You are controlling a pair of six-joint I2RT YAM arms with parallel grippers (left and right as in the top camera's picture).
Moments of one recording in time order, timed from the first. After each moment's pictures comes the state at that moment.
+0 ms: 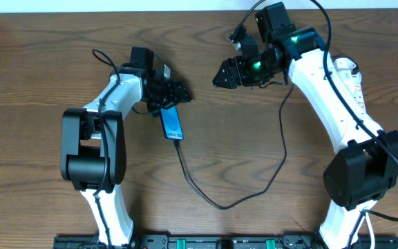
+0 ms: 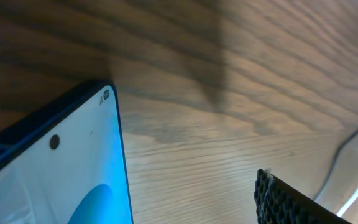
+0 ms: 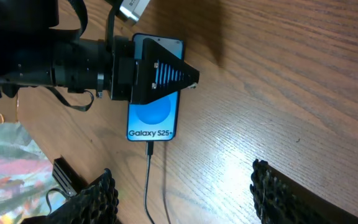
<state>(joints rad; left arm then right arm) -0.10 2.07 1.37 -0.66 0.53 -0.41 0.35 1.97 1.83 -1.03 -0.61 0.15</state>
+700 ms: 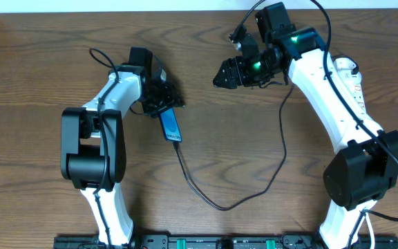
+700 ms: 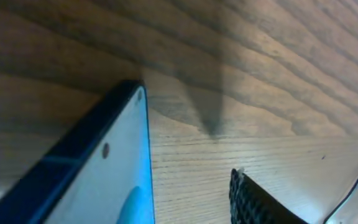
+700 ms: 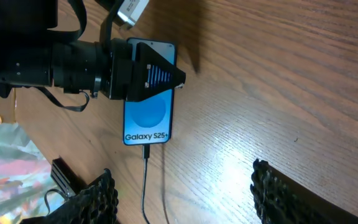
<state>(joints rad) -0.10 2.07 1.39 -0.73 0.47 -0.40 0.35 1.97 1.83 -1.03 -0.61 0.15</state>
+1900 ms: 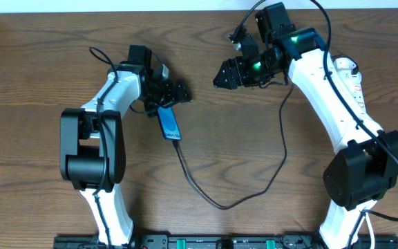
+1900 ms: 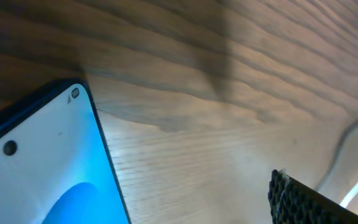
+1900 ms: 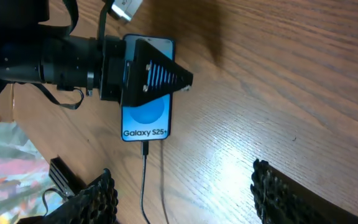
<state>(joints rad) -0.09 2.07 1.40 -0.72 0.57 -0.33 0.35 1.97 1.83 -1.04 -0.60 0.15</state>
